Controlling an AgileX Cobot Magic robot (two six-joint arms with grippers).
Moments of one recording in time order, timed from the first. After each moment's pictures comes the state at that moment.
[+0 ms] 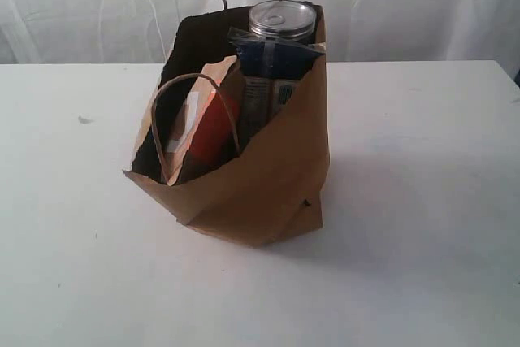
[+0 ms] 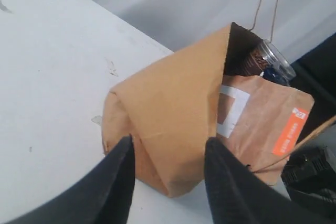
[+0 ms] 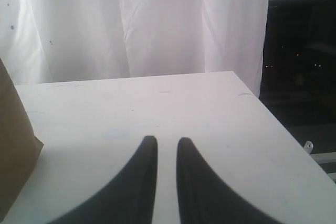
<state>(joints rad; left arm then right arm) -0.42 0.22 -0.32 -0.19 0.38 -0.59 -0.04 0.01 -0.01 -0.04 0.14 0.11</state>
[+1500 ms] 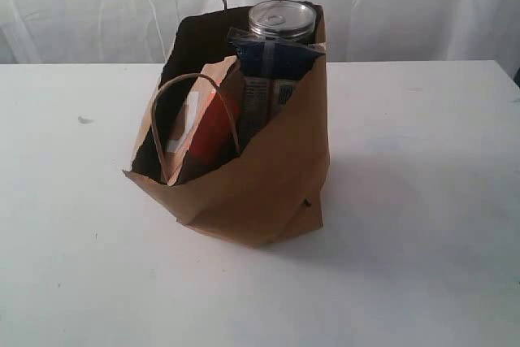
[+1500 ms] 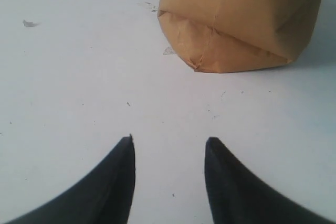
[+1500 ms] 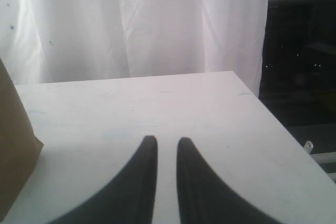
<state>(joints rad) -0.41 0.01 0.02 -0.23 0.41 0.22 -0.04 0.01 -0.01 -0.04 0.14 0.11</state>
